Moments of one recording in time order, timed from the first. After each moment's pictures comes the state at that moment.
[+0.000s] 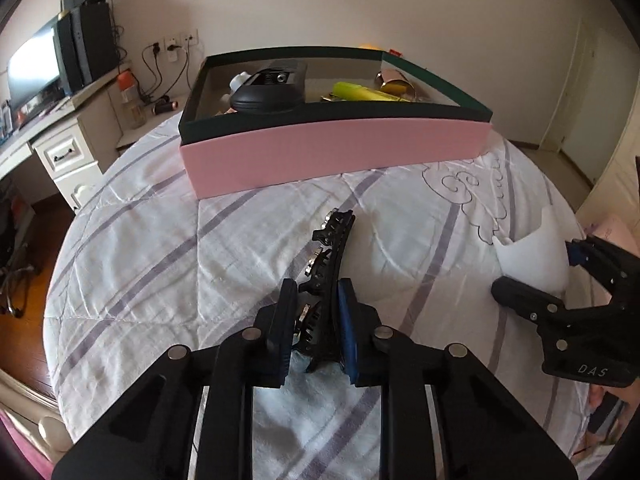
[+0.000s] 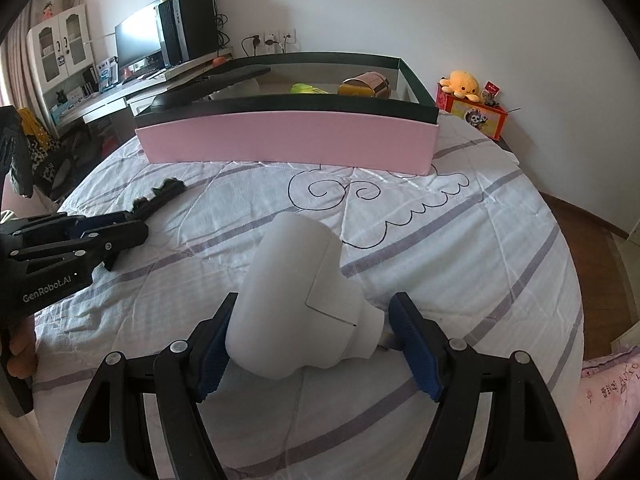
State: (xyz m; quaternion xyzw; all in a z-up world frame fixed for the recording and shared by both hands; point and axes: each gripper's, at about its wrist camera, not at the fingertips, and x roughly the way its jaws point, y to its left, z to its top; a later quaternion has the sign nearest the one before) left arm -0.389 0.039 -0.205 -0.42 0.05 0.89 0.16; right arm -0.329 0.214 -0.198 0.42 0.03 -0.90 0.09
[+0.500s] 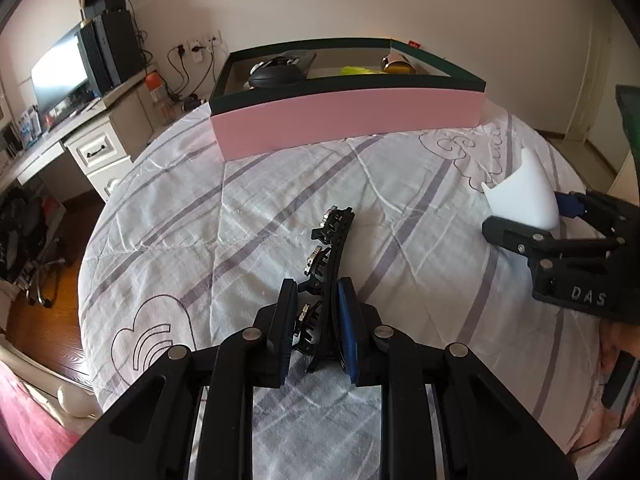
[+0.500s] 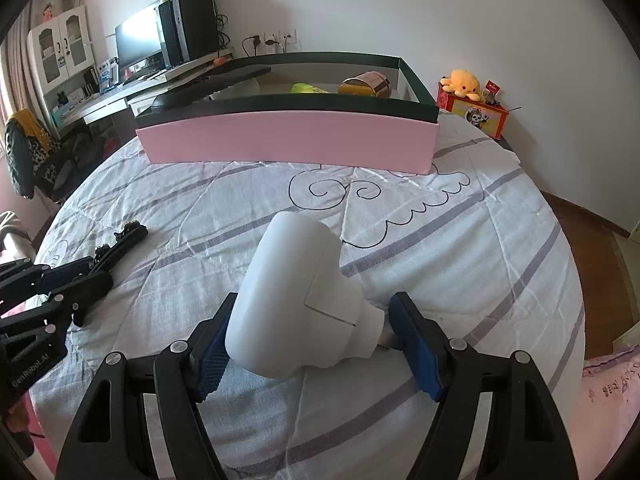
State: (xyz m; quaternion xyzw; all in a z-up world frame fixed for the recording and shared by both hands) left arm -0.342 0.042 -0.206 -0.42 0.07 0.90 0.10; right arm -0.329 0.216 -0.198 0.42 0.02 -0.90 0.09
